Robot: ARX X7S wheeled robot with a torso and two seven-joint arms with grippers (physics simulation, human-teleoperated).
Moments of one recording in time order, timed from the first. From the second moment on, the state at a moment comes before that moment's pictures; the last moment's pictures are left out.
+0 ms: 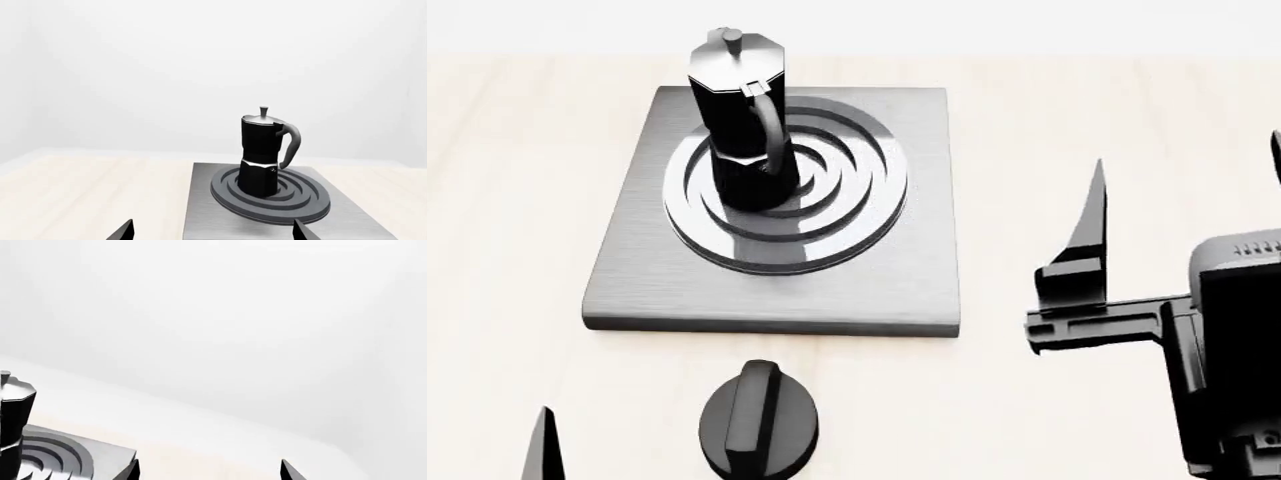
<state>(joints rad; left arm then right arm) 0.15 -0.43 0.30 0.58 -0.26 0.04 -0.45 1.26 1.21 -1.46 -0.44 0.94 -0.12 0.91</state>
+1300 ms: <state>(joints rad) 0.15 -0.44 0.32 0.59 -0.27 0.03 -0.46 1.30 1.32 -1.44 0.27 1.32 0.13 0.17</state>
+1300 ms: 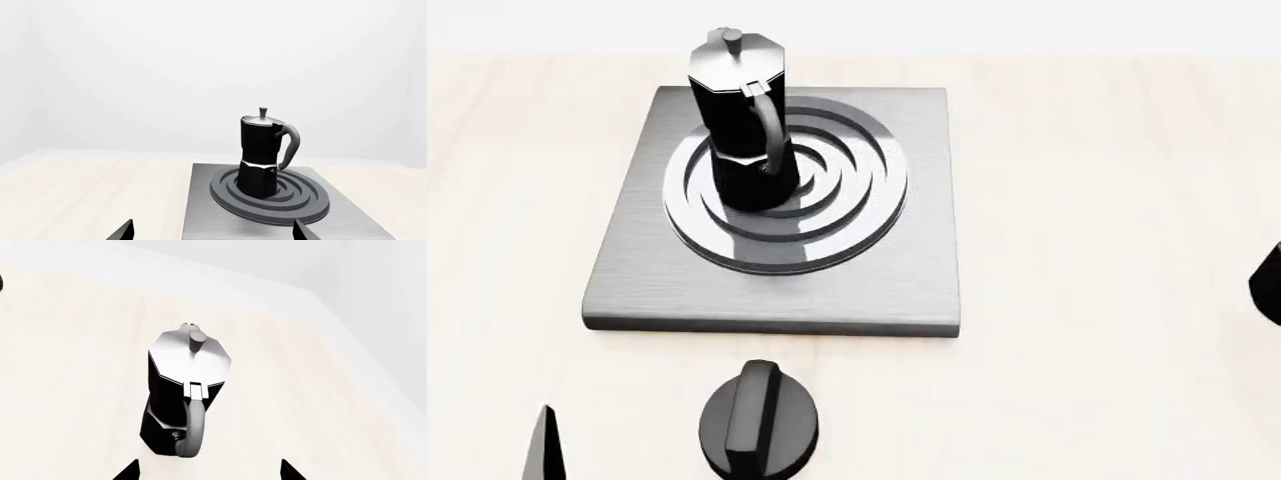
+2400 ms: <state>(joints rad) 0.14 -0.44 0.34 0.57 -0.26 0.04 -0.47 1.19 1.01 -1.41 0.74 1.35 -0.07 0.04</state>
